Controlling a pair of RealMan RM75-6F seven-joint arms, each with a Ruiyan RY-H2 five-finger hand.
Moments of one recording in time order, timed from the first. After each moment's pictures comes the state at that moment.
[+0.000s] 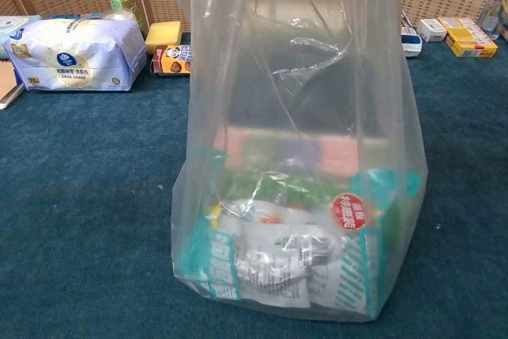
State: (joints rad) left arm -1.14 -1.12 -0.47 -2.02 0.89 0.99 0.50; right arm 0.80 -0.98 0.45 -2.03 -1.37 0.54 1.82
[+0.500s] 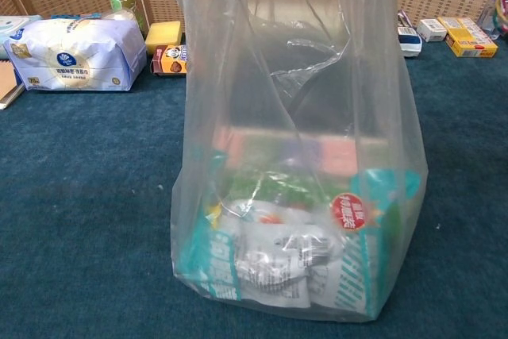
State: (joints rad) left arm -1.15 -1.07 -0.45 -2.04 0.87 0.98 0.45; right arm 0.80 -1.00 0.46 -2.01 -1.35 0.53 1.81
